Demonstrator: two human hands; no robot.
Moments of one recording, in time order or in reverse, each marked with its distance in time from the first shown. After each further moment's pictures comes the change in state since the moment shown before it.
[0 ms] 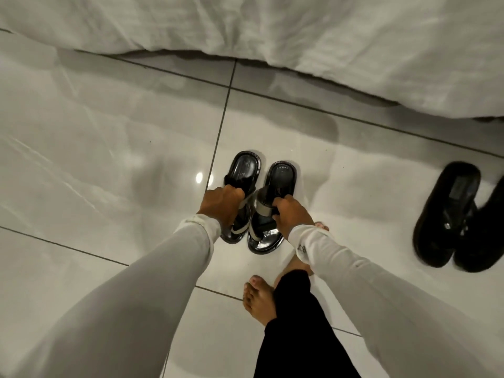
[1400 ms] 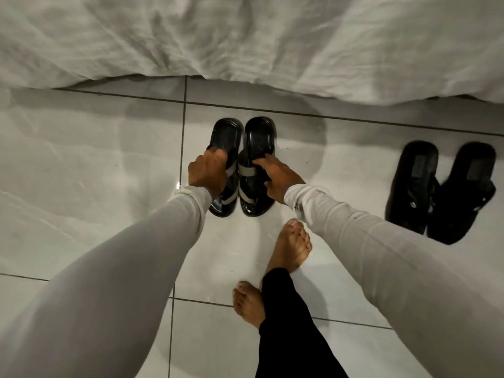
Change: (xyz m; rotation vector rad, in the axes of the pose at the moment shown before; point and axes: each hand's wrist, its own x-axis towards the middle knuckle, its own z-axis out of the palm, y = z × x) left_hand 0.061 0.052 -0.071 -0.128 0.295 -0.078; right_hand 0.021 0.039 -0.097 0.184 0.050 -0.106
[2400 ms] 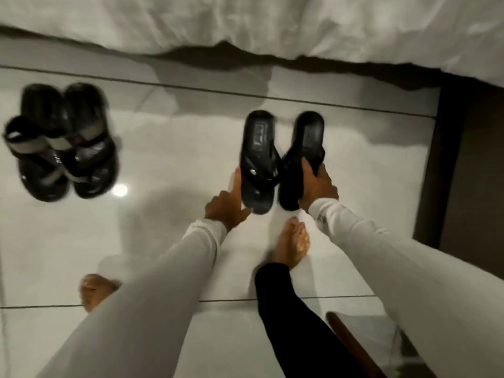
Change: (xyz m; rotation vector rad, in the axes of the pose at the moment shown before) left_hand -0.097 0.385 0.165 -0.257 -0.381 0.071; right_hand -0.233 0.370 -0.113 -0.139 0.164 0.585
